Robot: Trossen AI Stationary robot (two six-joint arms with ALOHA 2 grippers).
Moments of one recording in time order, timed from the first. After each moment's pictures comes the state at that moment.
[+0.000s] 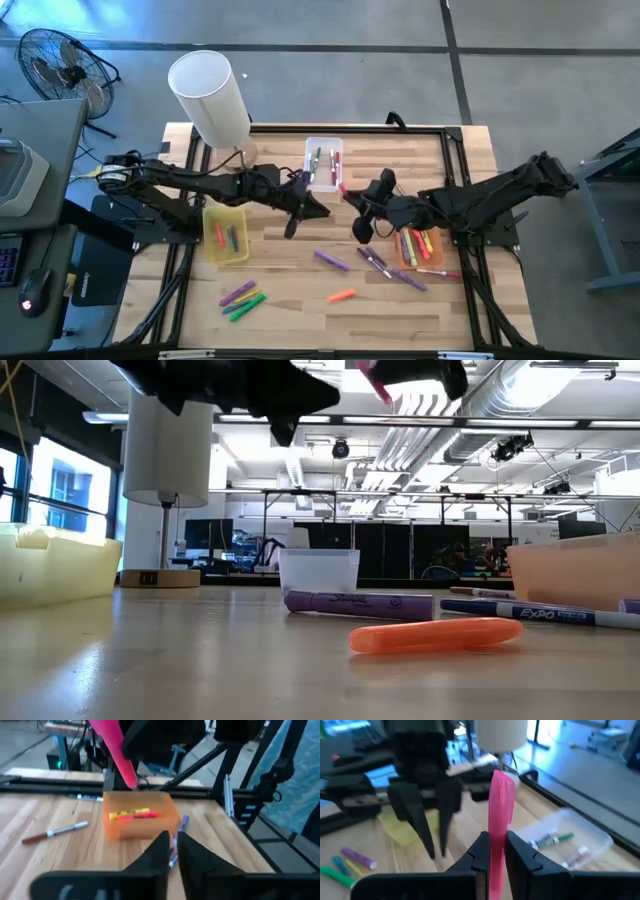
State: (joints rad) left arm 0.05 1.42 0.83 0.43 0.27 -0.09; right arm 0.26 1.33 1.03 -0.14 0.68 0.41
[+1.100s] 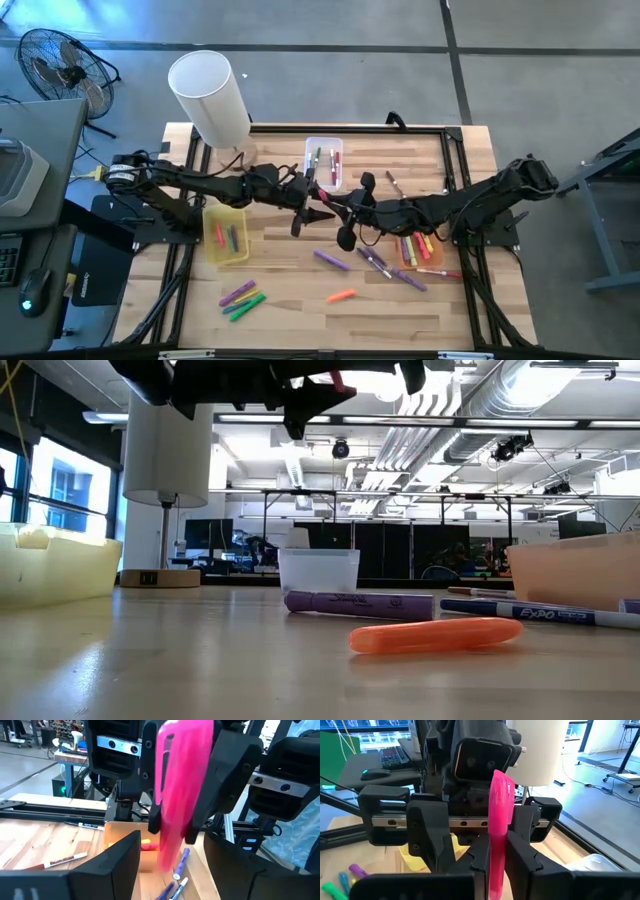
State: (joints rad) left arm 0.04 1.49 0.83 0.66 0.24 -0.17; right arm 0.26 1.47 1.03 0.23 0.64 0.18
